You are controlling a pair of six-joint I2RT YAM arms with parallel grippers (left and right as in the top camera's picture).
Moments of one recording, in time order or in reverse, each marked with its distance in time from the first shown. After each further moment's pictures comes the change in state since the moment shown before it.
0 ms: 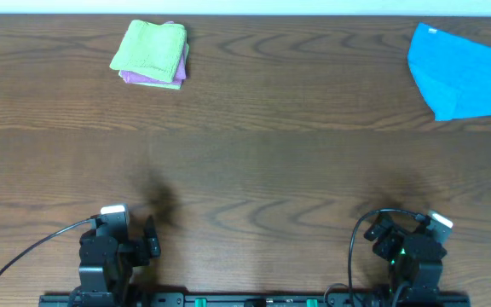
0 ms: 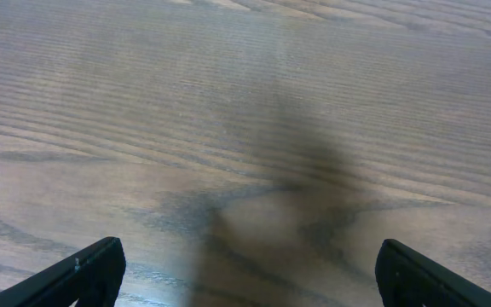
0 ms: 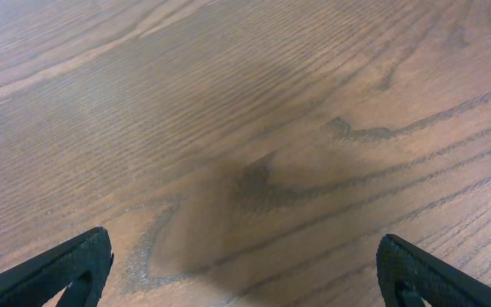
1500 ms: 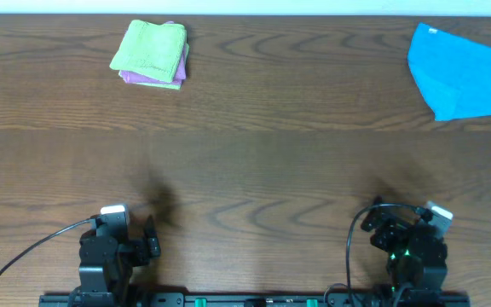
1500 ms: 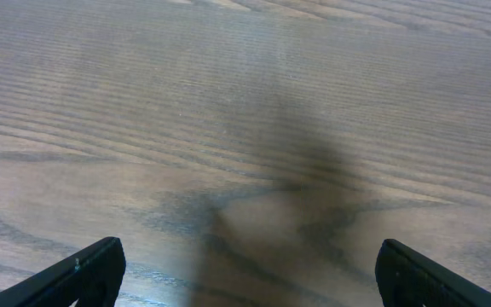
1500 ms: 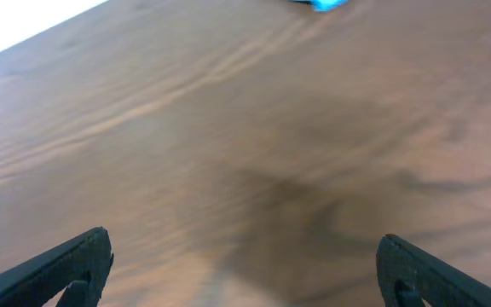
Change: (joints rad) left arm 0.000 0.000 0.000 0.000 0.000 0.000; right arm -0.001 0.005 0.000 0.153 -0.126 0.000
